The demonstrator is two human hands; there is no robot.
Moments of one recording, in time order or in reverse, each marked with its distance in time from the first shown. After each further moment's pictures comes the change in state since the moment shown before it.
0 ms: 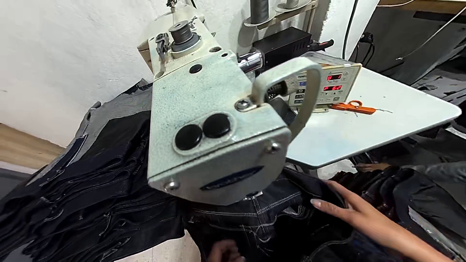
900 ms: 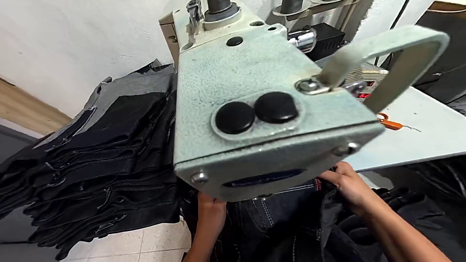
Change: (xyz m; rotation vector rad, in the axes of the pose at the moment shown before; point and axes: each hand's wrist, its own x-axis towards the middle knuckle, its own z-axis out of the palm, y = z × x) left_hand 0.107 0.029 0.013 -0.324 0.442 -0.027; right_hand 0.063 -0.051 0.003 0.244 0.129 -0.061
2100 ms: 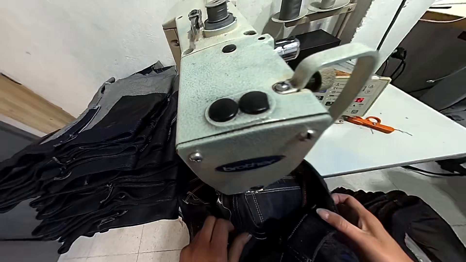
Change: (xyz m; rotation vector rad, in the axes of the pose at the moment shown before) left_hand -0.075 0.077 -0.033 0.971 -0.311 0.328; right_hand -0.092 0.014 -0.007 0.076 -0.006 0.062
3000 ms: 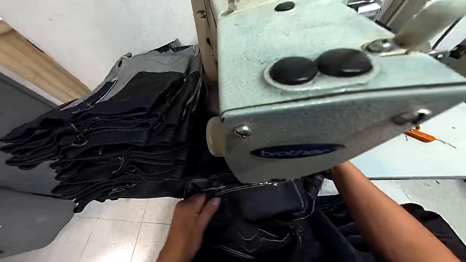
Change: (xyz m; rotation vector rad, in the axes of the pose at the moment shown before) left_hand -0.001 -0.090 0.031 -0.468 0.130 -0.230; right_hand 0.205 -0.024 0.039 -0.165 -0.570 -0.264
